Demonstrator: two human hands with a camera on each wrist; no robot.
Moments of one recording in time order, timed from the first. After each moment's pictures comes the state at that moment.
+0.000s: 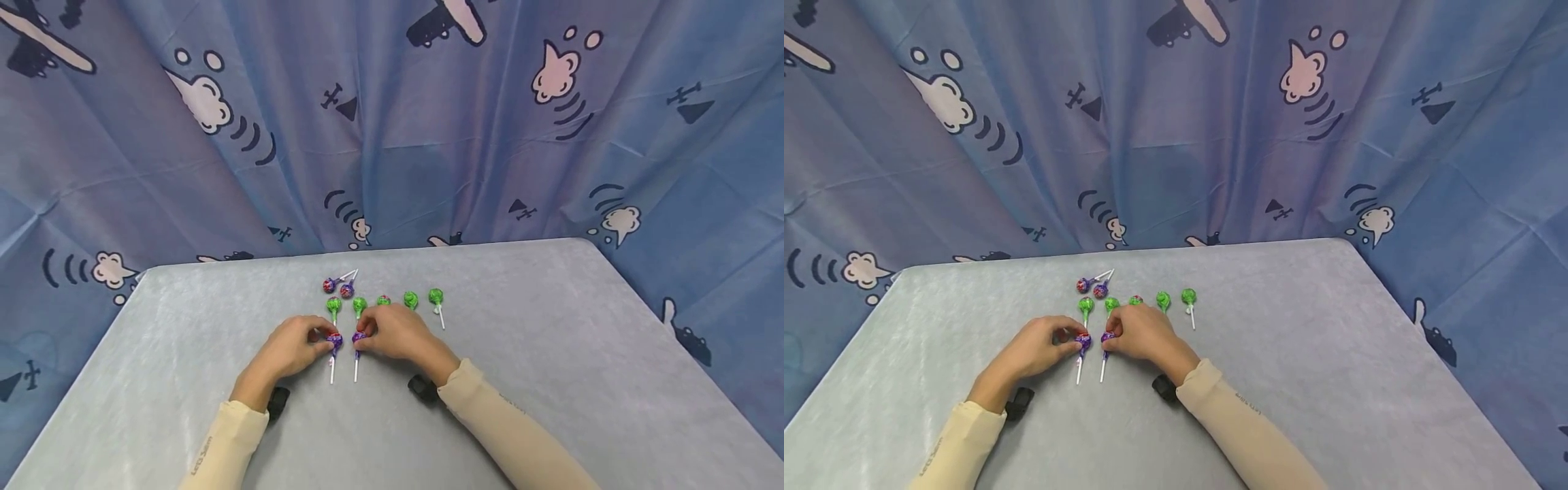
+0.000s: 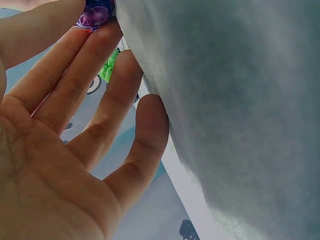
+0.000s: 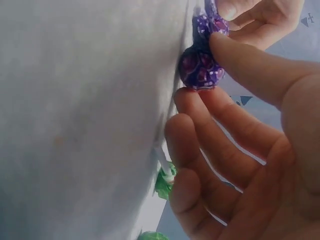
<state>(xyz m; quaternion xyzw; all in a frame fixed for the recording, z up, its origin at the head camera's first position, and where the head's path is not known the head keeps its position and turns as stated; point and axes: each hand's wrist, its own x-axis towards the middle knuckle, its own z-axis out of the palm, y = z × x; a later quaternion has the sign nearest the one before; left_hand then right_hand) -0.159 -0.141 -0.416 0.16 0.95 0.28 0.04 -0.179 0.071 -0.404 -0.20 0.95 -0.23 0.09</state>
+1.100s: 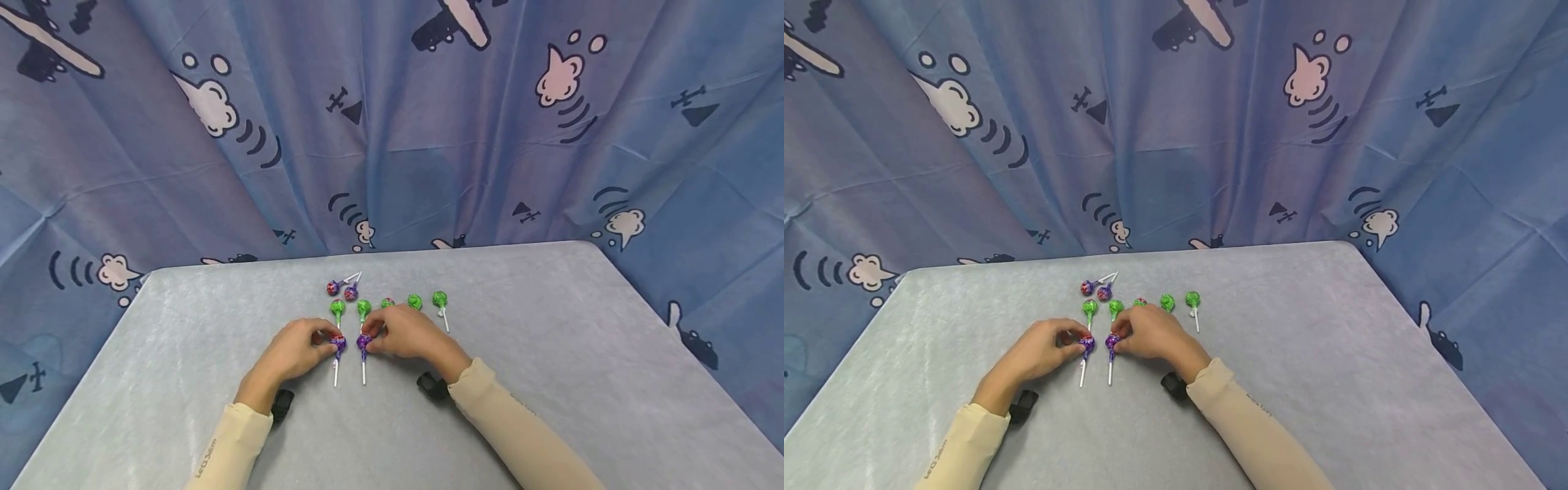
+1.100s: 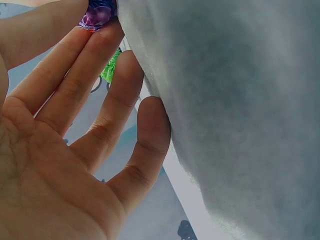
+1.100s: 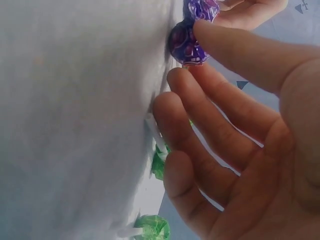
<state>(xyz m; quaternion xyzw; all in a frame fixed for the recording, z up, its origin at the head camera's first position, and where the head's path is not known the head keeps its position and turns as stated) -0.159 -0.141 -0.416 0.14 0.94 0.29 0.04 -0.185 0.082 -0.402 -0.24 0.93 -0.25 0.13</state>
